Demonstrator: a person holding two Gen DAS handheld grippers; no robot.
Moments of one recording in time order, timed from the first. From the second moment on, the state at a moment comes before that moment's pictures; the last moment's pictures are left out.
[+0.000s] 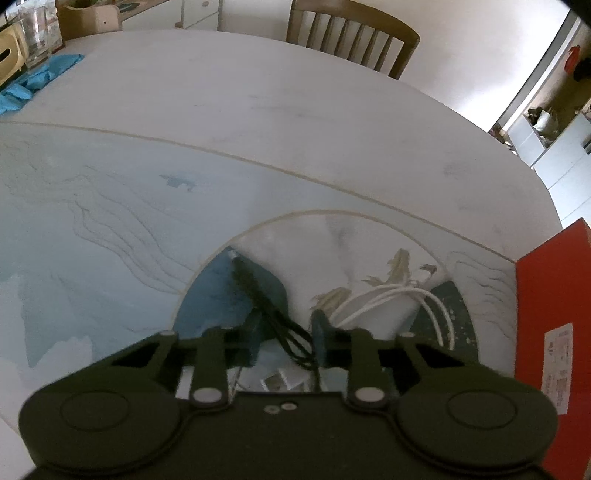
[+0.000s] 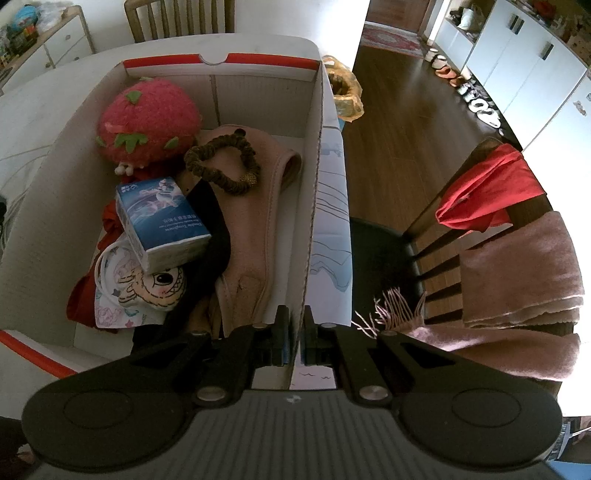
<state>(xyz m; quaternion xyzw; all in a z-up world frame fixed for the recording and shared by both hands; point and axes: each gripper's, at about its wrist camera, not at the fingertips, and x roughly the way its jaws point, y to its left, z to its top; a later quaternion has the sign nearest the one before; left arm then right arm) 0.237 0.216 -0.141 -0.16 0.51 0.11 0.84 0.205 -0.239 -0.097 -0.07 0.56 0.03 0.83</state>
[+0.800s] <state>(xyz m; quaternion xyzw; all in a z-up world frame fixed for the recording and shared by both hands) 0.201 0.146 -0.062 -0.15 0.49 -0.02 0.86 0.205 -0.242 -0.100 -0.07 0.55 0.06 0.83</state>
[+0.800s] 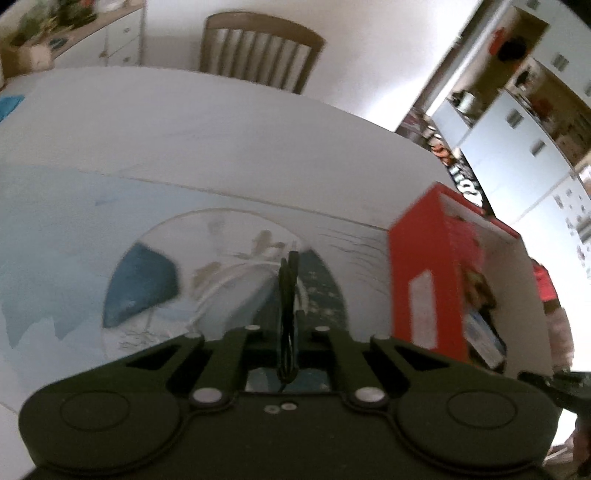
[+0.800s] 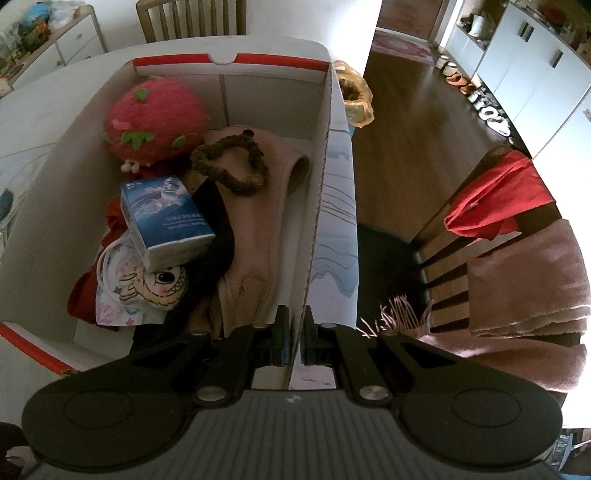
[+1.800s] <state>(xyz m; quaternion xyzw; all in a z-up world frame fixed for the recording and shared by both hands) 0.206 -0.045 0.016 -0.01 0.44 -0.22 0.87 0.204 -0.246 -0.102 -0.07 0.54 0.08 0.83</state>
